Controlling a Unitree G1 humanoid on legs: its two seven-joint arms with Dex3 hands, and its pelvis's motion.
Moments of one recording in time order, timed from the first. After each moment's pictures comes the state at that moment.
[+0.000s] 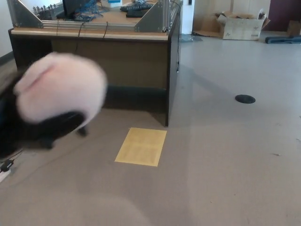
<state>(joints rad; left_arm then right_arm) -0.64 0.21 0.69 -0.30 -0.23 0.81 -0.82 -0.36 -0.27 0.14 1.01 -0.27 -0.52 -0.07</state>
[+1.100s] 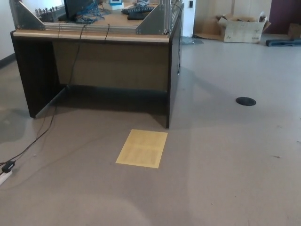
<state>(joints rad) -0.13 0.32 0.95 0.29 -0.62 1.01 -0.75 -0.34 -0.30 0.08 1.08 -0.27 -0.63 -0.11</state>
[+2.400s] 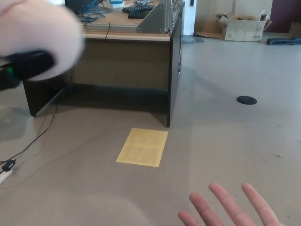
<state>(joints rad) -1.07 0.78 0.22 0.06 -0.67 0.87 -0.68 -0.39 -0.27 0.10 1.12 -0.27 -0.64 -0.14</state>
